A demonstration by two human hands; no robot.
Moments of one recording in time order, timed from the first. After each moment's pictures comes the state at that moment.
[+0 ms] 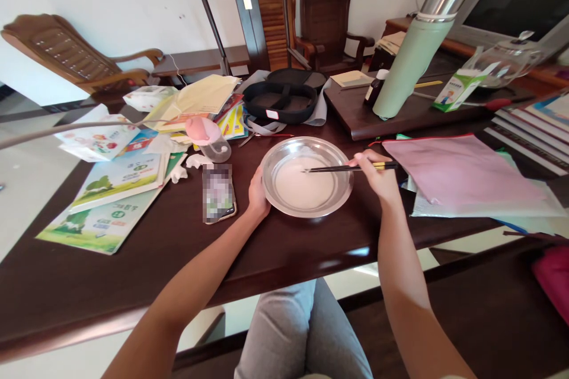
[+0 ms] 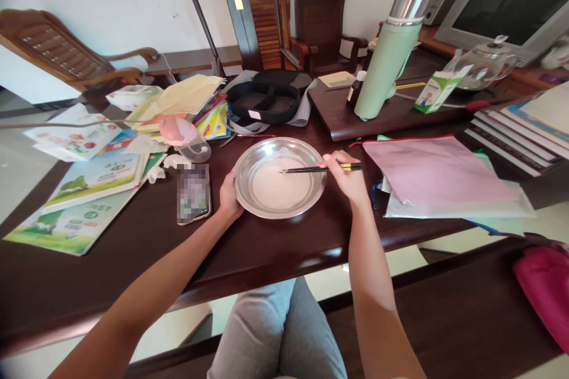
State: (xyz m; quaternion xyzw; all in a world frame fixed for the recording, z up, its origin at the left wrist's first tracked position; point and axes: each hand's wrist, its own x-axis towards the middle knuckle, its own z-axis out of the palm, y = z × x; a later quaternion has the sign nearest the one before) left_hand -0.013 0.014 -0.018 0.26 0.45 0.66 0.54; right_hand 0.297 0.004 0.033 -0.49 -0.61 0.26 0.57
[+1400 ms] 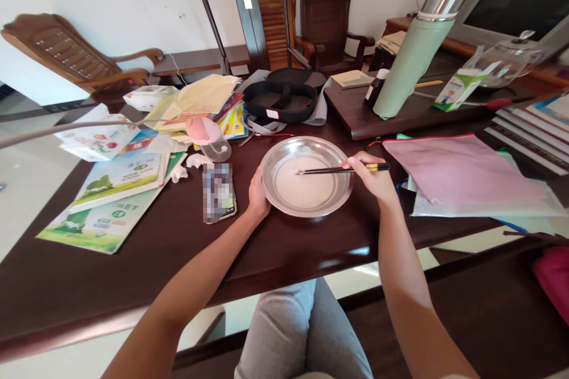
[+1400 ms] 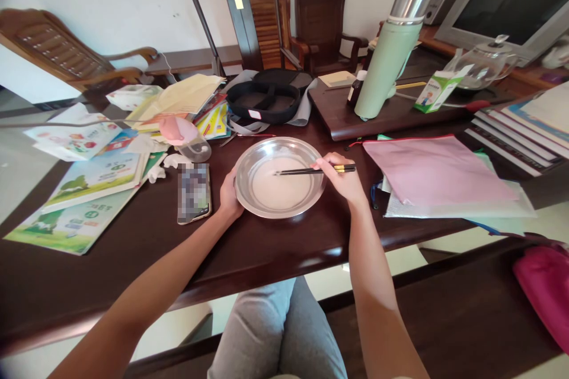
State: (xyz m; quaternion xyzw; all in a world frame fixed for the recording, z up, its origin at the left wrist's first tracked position) left_hand -0.011 0.012 -0.013 0.26 0.45 0.66 0.55; right_hand 0.292 0.000 0.038 -0.48 -0.64 0.29 0.53
